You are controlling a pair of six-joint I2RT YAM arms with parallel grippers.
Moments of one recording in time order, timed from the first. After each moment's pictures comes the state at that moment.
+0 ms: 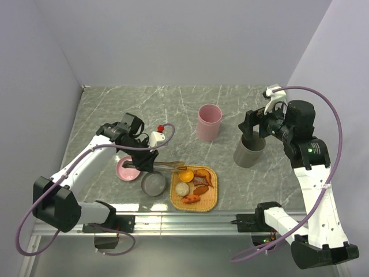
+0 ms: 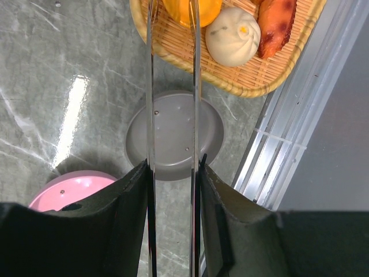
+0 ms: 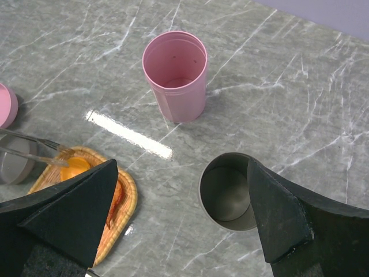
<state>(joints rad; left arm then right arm) -0.43 1.30 1.08 -1.03 0.58 0.61 0.10 0.94 1.28 -0.77 -0.34 -0.12</state>
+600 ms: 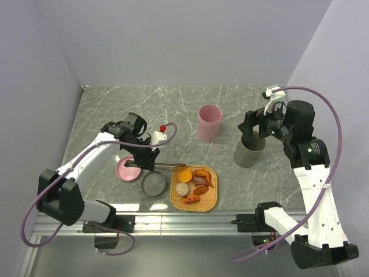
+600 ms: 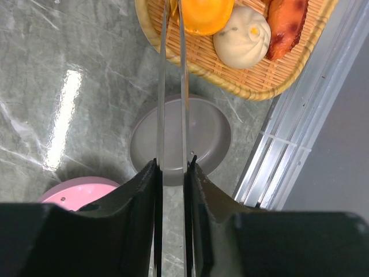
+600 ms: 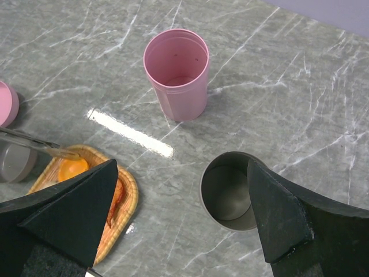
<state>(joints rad) -0.43 1.36 1.08 -1.00 0.58 0.61 0.10 0.94 1.27 -0.77 -0.35 -0.12</state>
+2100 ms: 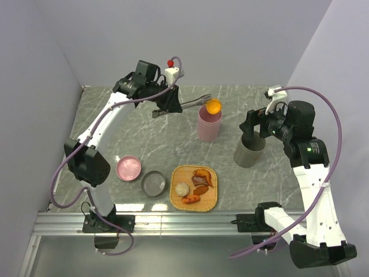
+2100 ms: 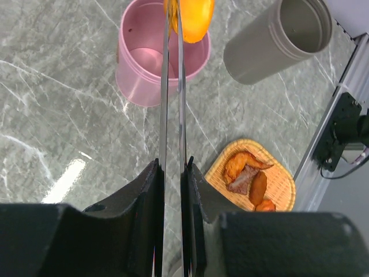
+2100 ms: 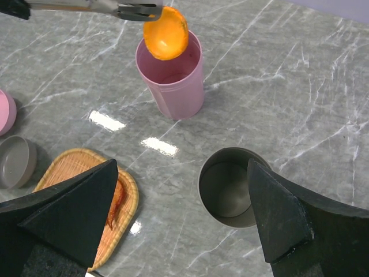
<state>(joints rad) -0.44 1.80 1.89 -0.83 0.63 0.10 0.07 0.94 1.26 -0.76 -0.35 -0.09</state>
